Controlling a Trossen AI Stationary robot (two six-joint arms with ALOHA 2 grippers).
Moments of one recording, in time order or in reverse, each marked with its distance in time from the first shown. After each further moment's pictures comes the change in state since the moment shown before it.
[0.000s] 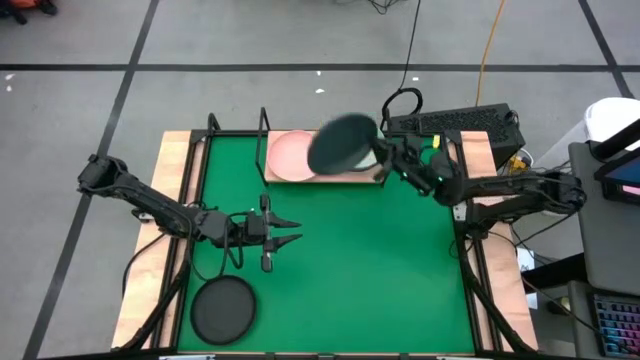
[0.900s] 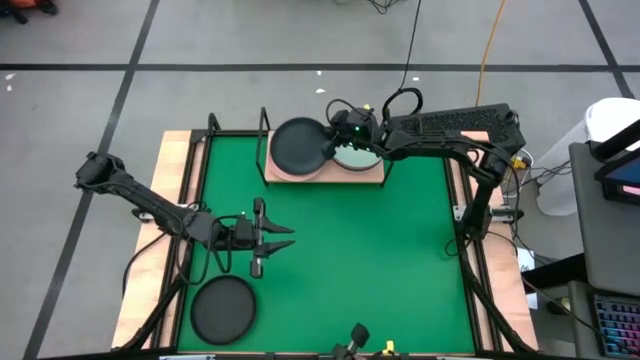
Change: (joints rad) left arm -0.067 -0.059 0.000 -0.005 -0.009 0.000; right arm -0.251 0.624 0.690 -0.745 -0.315 -0.173
